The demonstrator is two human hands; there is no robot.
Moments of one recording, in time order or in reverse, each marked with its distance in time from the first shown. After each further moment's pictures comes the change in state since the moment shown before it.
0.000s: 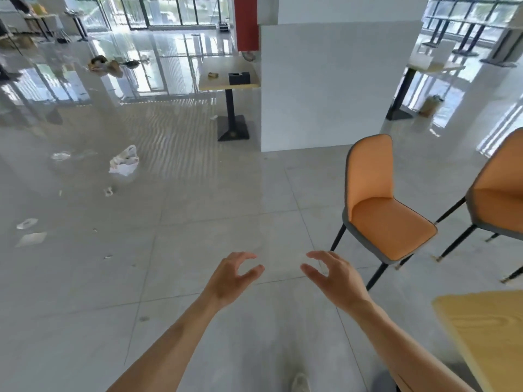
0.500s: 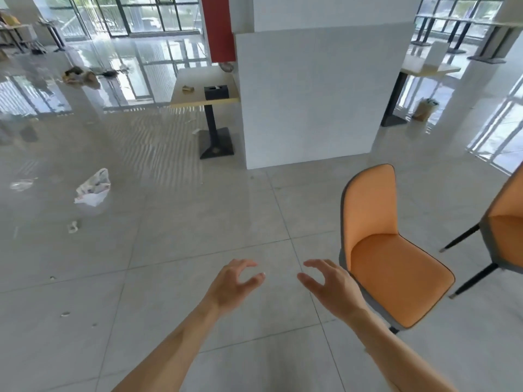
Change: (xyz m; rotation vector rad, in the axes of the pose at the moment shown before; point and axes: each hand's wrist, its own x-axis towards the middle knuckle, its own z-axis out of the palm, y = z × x) left_hand 0.315 0.041 0.015 0.022 -0.064 0.003; right_hand 0.285 0.079 -0.065 0.013 0.005 0.033
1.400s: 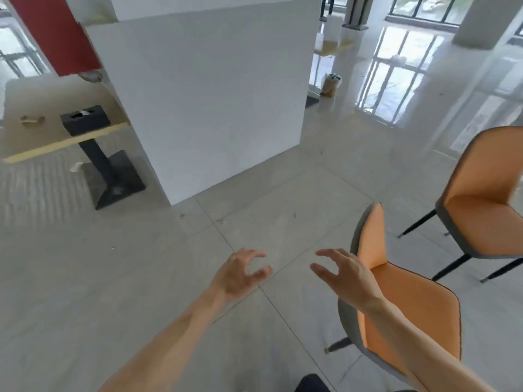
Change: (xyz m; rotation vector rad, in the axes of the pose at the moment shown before) left_hand 0.558 0.047 -0.052 0.145 -0.442 0.300; right_hand 0.428 0.064 -0.079 -0.071 0.249 0.379
